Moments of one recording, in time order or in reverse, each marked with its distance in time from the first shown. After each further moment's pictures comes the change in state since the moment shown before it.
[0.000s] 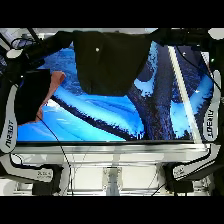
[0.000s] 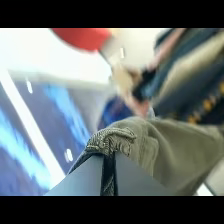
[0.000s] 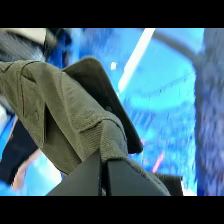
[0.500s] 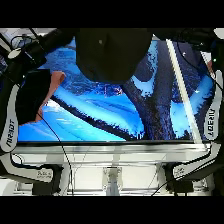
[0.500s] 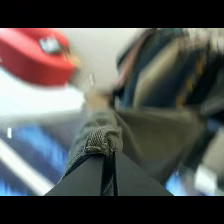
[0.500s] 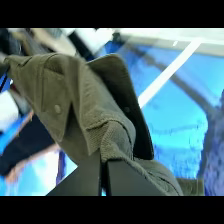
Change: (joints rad) left arm 0.000 -0.008 0.007 -0.069 -0.205 0.248; right arm -0.043 -0.007 0.000 0.164 0.089 -0.303
